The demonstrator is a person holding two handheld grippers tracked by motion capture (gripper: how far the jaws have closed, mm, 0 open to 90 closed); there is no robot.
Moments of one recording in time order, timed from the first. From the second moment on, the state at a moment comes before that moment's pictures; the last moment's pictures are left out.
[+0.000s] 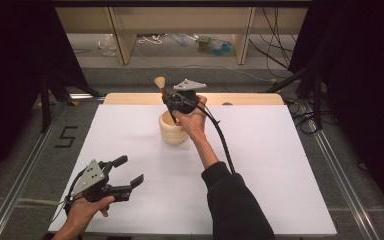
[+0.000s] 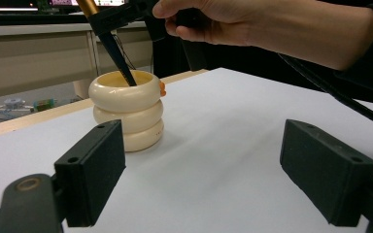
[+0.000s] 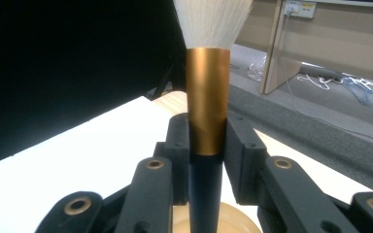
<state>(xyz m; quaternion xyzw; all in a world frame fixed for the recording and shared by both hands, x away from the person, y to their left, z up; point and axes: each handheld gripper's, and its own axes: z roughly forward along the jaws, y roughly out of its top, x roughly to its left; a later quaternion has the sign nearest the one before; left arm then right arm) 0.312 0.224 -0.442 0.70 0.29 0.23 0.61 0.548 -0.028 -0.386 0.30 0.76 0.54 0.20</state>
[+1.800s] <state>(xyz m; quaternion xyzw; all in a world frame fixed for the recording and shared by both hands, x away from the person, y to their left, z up) 0.313 0.224 -0.442 0.70 0.28 0.24 0.61 0.540 -0.044 -0.388 0.36 0.76 0.51 0.19</state>
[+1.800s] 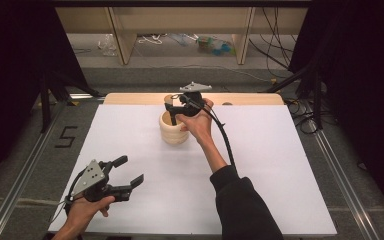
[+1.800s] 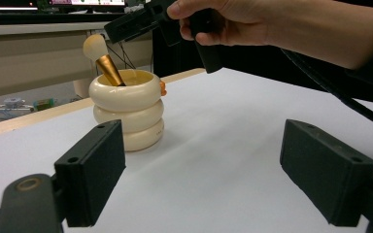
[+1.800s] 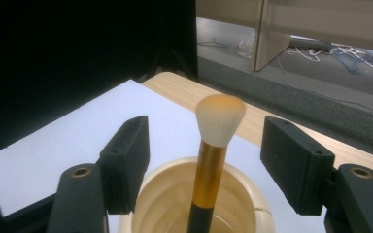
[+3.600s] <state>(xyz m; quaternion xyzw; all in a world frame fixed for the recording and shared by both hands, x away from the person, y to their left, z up) 0.310 0.234 -0.439 0.76 0.25 0.25 0.55 0.465 -0.106 -0.375 0.32 0.76 0.54 0.20</state>
